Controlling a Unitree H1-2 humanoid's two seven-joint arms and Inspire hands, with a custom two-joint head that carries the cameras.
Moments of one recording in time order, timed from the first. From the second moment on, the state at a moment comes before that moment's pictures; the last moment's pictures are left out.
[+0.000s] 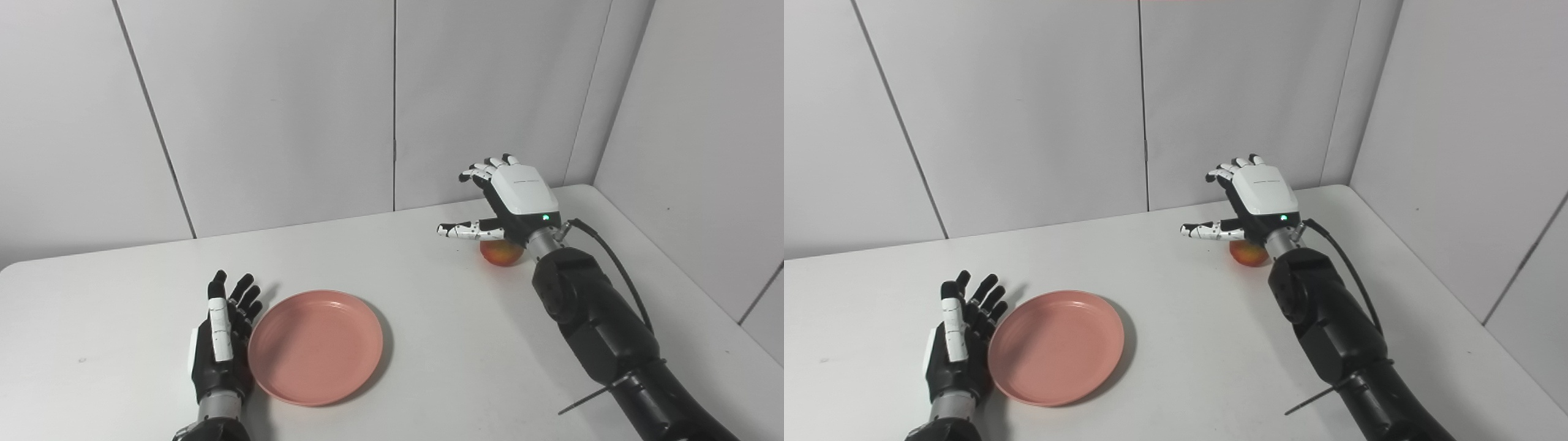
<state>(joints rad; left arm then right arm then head) -0.27 -0.16 0.08 0.18 -0.19 0.09 0.05 -0.57 -0.42 0.16 0.30 -0.96 0.11 -0.01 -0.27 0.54</state>
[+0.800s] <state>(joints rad) -0.25 -0.17 0.07 0.14 -0.19 0.12 0.06 -0.58 -0.42 0.22 0.46 -0.90 0.18 -0.02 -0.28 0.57</state>
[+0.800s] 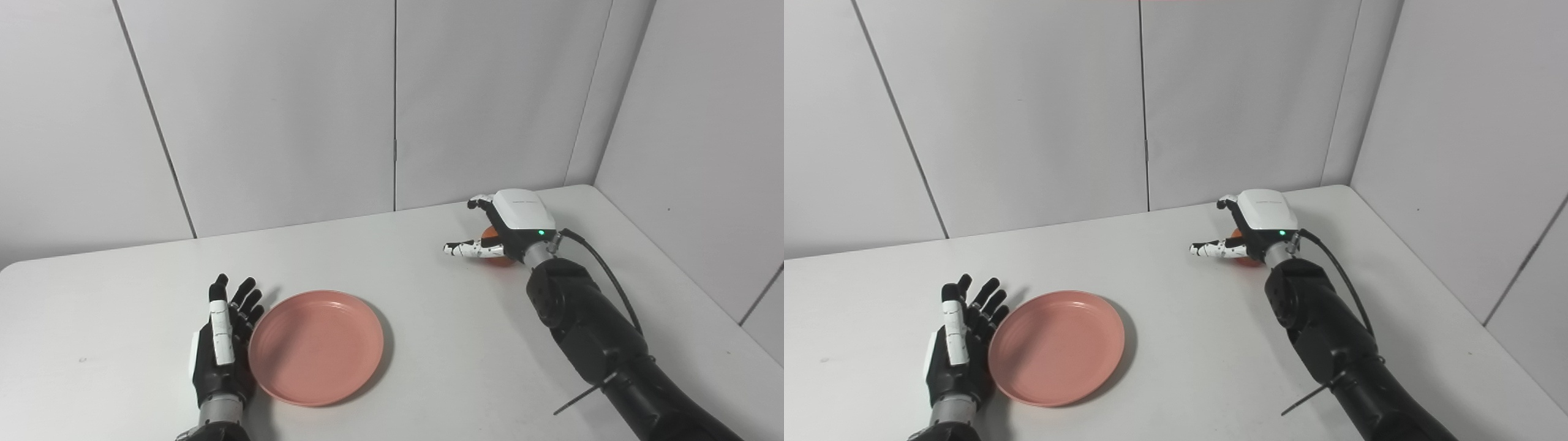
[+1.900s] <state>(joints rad) -0.22 -0.17 0.06 0.09 -0.17 0.17 0.07 -0.57 -0.43 0.24 0.61 -0.72 0.15 -0.17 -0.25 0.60</state>
